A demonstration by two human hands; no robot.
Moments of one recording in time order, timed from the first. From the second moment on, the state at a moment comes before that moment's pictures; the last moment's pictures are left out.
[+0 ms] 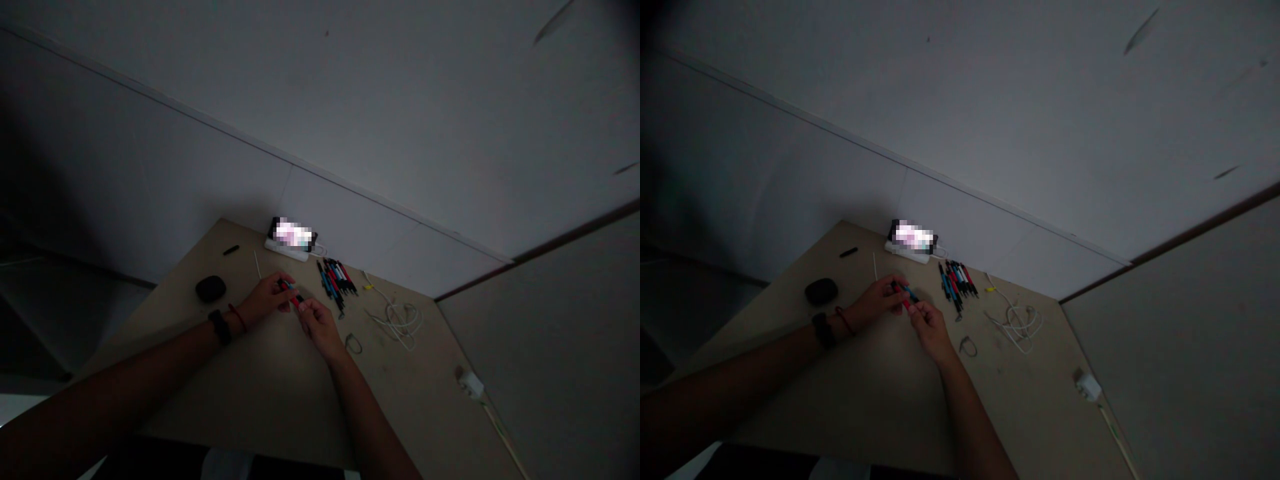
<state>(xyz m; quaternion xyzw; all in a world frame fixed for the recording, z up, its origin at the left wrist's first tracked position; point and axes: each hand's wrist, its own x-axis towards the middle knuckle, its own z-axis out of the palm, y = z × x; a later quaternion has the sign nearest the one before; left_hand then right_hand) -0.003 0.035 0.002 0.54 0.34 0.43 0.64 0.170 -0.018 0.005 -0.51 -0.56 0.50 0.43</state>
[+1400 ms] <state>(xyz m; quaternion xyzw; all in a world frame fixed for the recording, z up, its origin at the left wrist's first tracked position) 0.000 0.029 -0.003 0.59 0.30 0.40 0.63 0.172 -0.017 0.006 -0.49 -0.55 0.48 0.48</state>
